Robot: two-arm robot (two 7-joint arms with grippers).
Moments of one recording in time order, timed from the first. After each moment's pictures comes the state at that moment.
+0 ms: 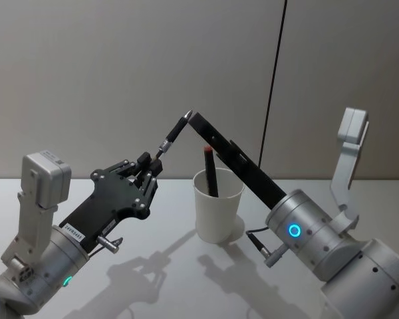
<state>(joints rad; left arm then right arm) -0.33 0.21 0.34 -1.51 -0.31 -0.20 -0.43 0.25 0.07 -0.17 -1.72 1.02 0.41 0.17</state>
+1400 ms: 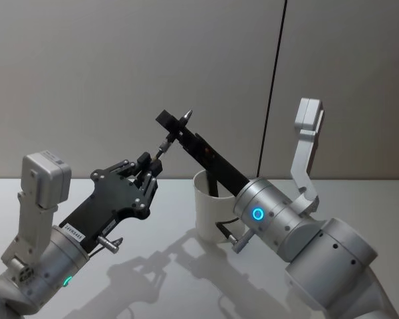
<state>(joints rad) -0.33 0.21 0.34 -1.51 -0.31 -0.20 -0.43 0.36 0.04 -0.24 -1.60 1.05 0.42 0.10</state>
